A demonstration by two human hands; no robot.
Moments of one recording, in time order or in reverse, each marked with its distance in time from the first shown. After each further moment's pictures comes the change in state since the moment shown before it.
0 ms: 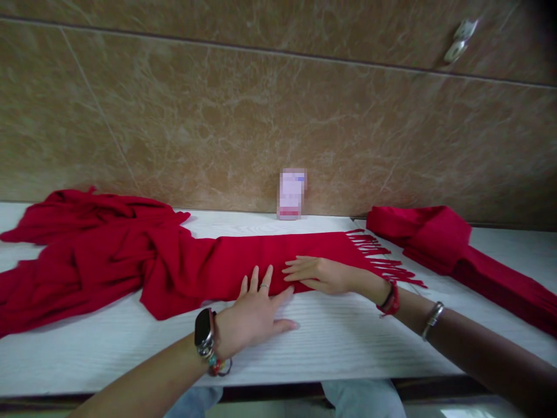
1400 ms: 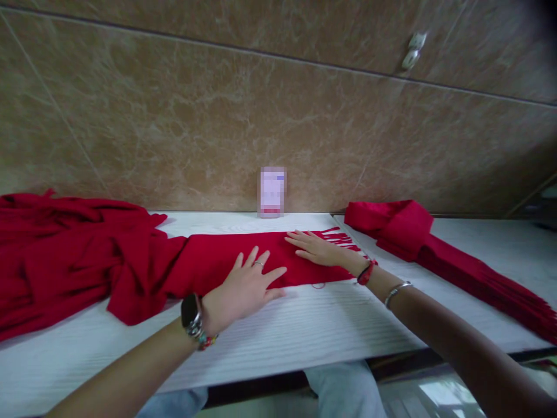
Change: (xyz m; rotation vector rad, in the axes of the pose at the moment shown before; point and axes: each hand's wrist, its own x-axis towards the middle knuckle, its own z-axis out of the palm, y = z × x) left_hand 0.026 0.002 -0.018 0.119 0.166 0.104; right_hand -0.038 0.061 -0.007 -0.220 0.032 0.430
